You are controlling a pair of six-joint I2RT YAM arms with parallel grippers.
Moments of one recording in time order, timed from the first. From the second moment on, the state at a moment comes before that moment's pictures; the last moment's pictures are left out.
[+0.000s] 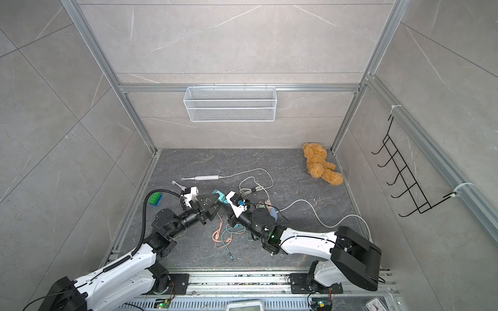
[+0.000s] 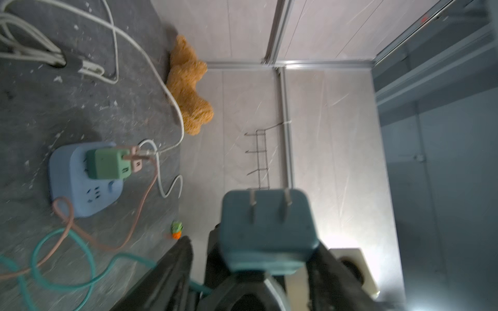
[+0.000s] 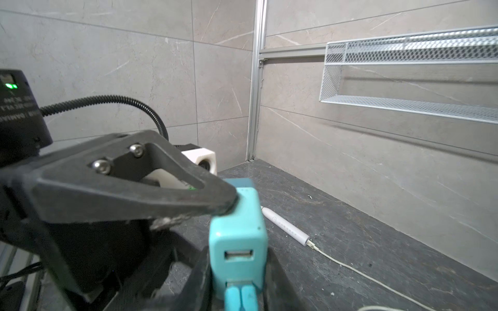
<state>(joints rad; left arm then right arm) -0.62 0.85 0.35 0.56 0.41 -1.54 1.04 1.34 0.60 0.81 0.16 -0.05</state>
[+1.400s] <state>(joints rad) -0.55 0.82 0.68 -0.59 -0.06 -0.80 0.69 1.42 1.11 -1.02 -0.03 0.31</state>
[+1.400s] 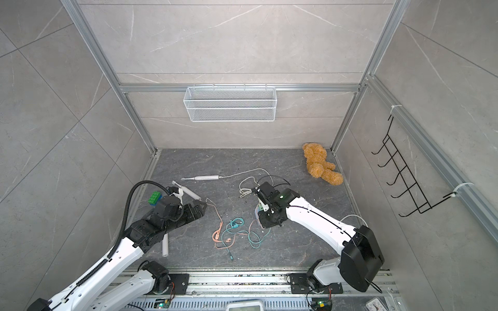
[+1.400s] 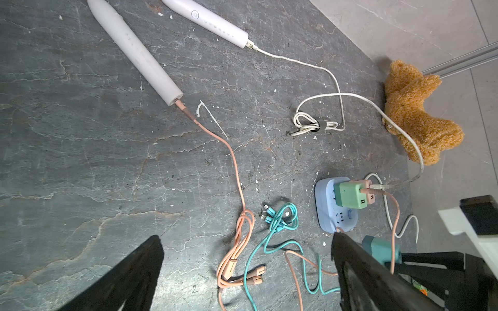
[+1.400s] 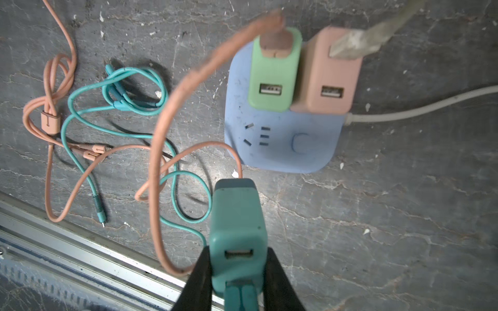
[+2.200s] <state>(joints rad) -0.54 0.81 0.67 -0.59 -0.06 -0.79 0.67 1.59 1.22 -1.04 0.04 0.27</state>
